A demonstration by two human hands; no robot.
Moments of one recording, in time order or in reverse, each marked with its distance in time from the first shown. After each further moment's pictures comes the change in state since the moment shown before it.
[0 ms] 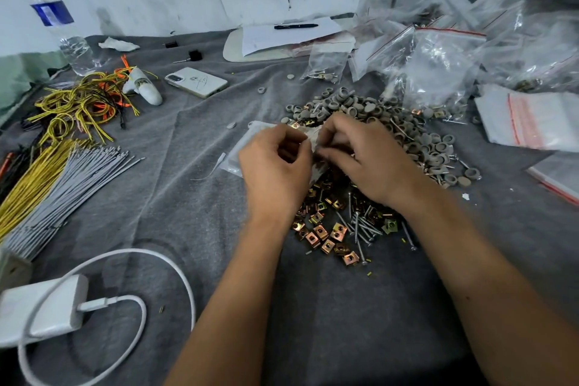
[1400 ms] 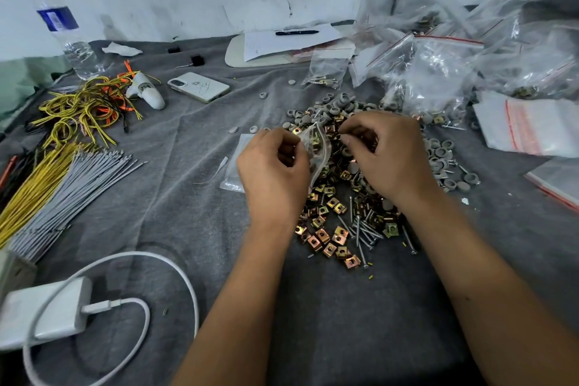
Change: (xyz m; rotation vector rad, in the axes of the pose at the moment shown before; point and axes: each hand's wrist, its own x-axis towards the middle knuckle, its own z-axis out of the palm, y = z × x) left_hand -0.002 0.003 -0.004 0.137 0.127 0.108; right_hand -0.001 0.011 -0.006 -0.163 0.358 0.040
